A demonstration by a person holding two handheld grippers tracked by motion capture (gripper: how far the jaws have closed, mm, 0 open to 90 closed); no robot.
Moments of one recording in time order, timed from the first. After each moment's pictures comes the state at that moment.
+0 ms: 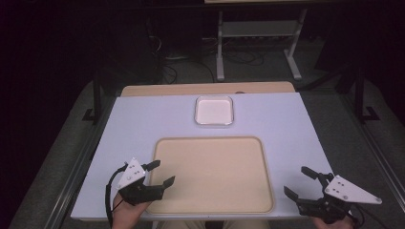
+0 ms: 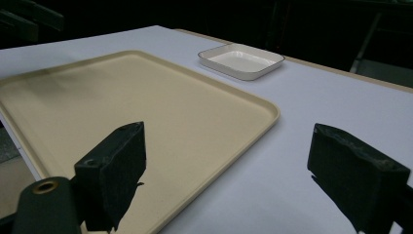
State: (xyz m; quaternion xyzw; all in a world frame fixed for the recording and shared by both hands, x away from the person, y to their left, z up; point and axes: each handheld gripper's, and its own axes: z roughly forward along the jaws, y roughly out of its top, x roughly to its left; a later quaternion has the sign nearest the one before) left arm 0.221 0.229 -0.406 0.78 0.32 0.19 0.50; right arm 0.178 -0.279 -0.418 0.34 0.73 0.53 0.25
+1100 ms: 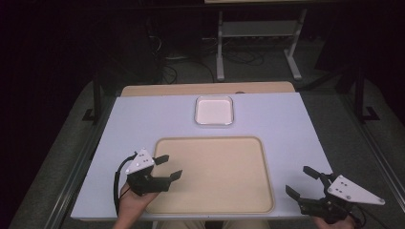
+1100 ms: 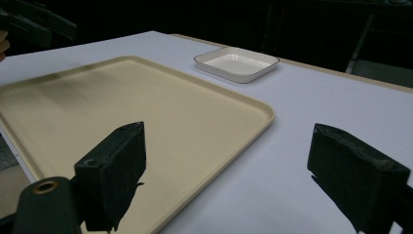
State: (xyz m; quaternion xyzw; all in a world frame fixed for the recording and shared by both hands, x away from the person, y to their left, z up) left arm 0.246 0.213 -0.398 0.80 0.32 0.14 0.49; right arm 0.177 -0.283 -0.418 0.35 0.72 0.54 0.25
